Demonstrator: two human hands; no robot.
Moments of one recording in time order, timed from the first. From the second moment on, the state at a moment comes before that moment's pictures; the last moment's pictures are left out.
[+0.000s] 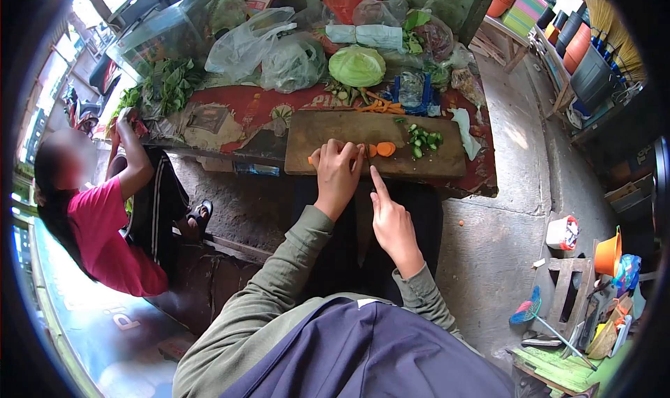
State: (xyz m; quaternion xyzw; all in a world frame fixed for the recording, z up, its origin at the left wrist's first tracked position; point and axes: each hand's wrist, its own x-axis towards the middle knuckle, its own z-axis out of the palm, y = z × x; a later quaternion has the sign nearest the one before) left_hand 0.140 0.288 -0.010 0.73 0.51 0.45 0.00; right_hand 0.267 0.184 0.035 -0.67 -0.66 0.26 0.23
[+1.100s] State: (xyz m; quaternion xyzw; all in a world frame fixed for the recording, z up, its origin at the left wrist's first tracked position) left_hand 0.140 0.288 -0.013 0.73 0.51 0.45 -0.01; right_hand 0.262 0.181 0.035 -0.67 -0.65 0.26 0.24
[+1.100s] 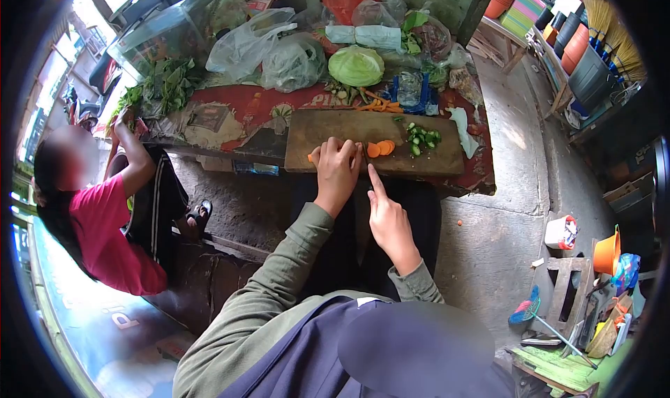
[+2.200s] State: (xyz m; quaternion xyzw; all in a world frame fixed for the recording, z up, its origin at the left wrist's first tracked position) left_hand 0.138 0.287 -0.013 0.73 0.50 0.46 0.01; right_hand 0.258 0.174 0.036 -0.67 -0.66 0.23 0.26
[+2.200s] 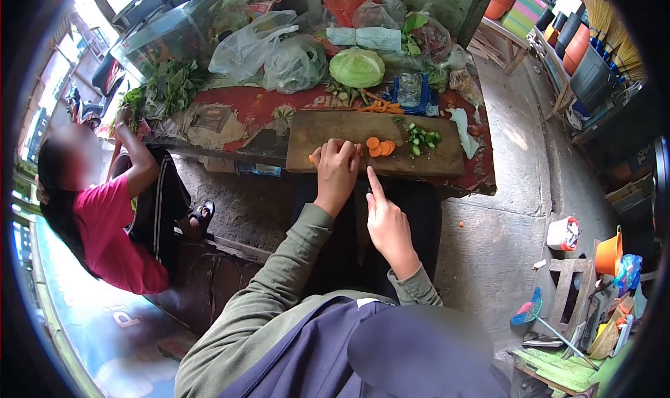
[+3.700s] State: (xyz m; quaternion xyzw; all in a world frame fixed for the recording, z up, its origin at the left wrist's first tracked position) left_hand 0.138 0.292 -0.006 0.72 0.55 0.42 0.01; right_hand 0.263 0.195 0.033 -0.67 -0.64 0.29 0.23
